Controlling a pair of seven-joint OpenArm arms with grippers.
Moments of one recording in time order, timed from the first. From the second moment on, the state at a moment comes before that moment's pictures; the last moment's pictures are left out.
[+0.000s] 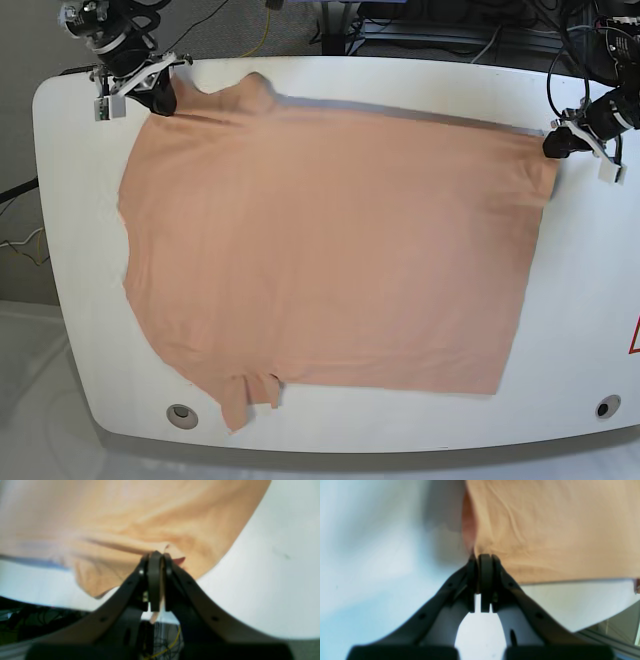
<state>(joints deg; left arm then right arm) 20.8 -32.9 -25.4 79.3 -58.7 -33.8 51.4 -39.9 8.0 30.9 110.9 38.0 30.1 -41.5</state>
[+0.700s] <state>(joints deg) 32.2 -32.6 -30.5 87.2 -58.3 -34.2 53.2 -49.4 7.1 36.0 118.7 40.0 30.7 -42.0</state>
